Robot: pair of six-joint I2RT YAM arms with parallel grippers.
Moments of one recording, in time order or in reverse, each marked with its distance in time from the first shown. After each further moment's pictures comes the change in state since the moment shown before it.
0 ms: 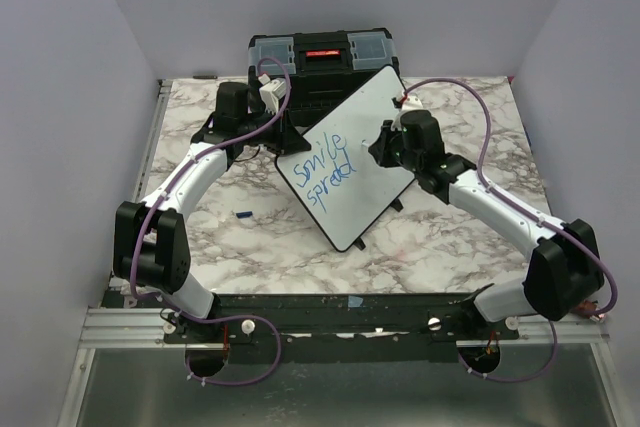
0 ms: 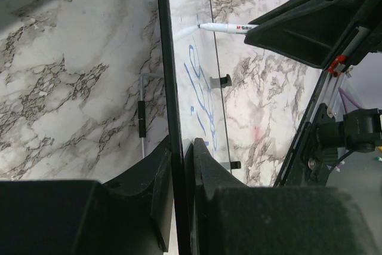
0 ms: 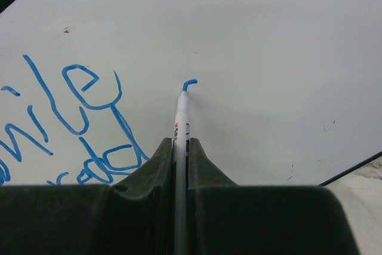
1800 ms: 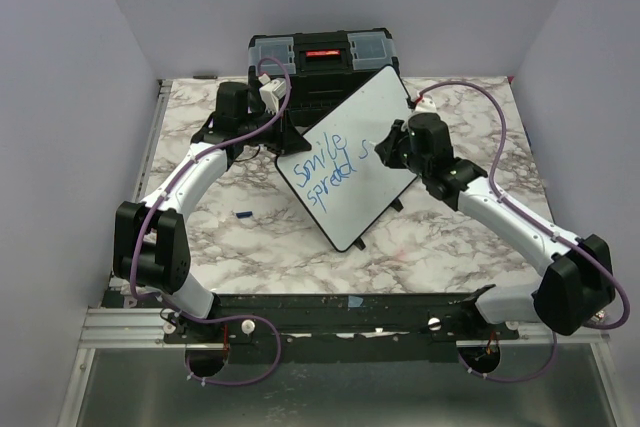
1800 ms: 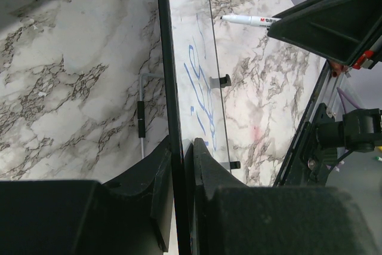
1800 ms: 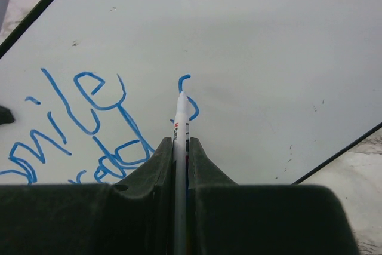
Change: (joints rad) left arm 0.000 0.000 0.000 0.000 0.001 0.000; right arm 0.003 -0.092 -0.031 -0.038 0.057 0.097
